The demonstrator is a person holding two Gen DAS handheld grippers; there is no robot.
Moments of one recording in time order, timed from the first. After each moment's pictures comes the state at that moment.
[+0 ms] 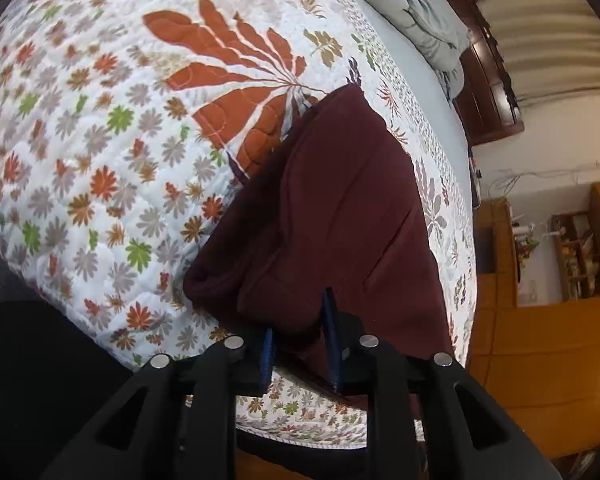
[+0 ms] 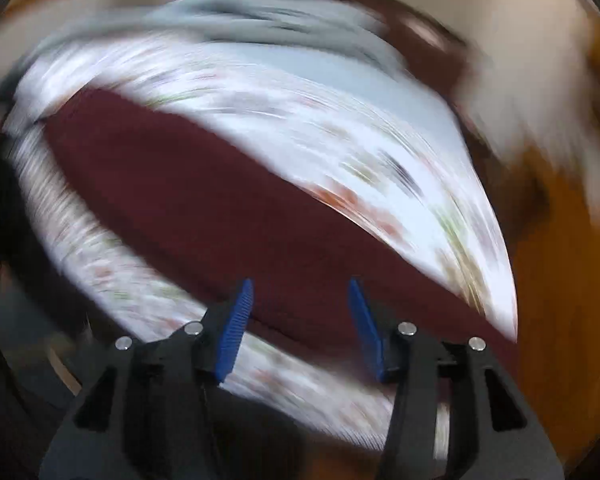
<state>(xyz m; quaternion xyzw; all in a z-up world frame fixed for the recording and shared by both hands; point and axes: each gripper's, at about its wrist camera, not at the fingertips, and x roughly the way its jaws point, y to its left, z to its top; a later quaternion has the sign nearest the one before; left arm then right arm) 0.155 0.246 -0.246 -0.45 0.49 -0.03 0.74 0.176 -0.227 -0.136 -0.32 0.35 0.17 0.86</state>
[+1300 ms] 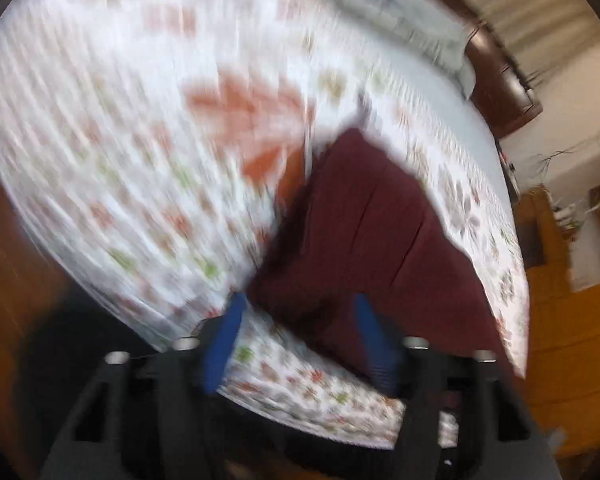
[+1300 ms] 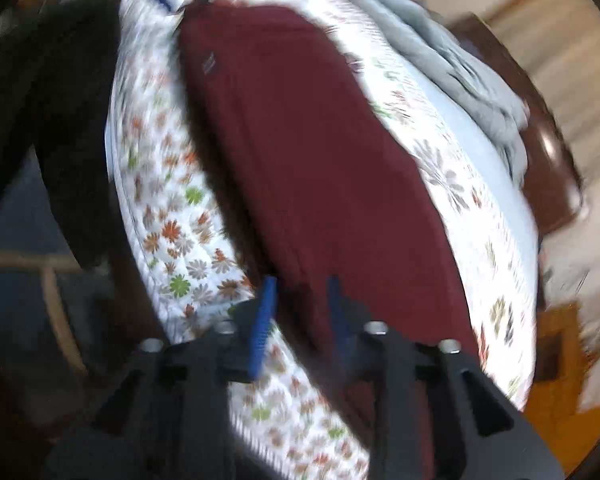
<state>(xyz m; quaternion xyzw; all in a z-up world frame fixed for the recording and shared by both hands) 0.125 0.241 -0.185 -0.32 0.46 0.06 0.83 0.165 -0.081 -0.191 -0.43 0.35 0.30 0.78</state>
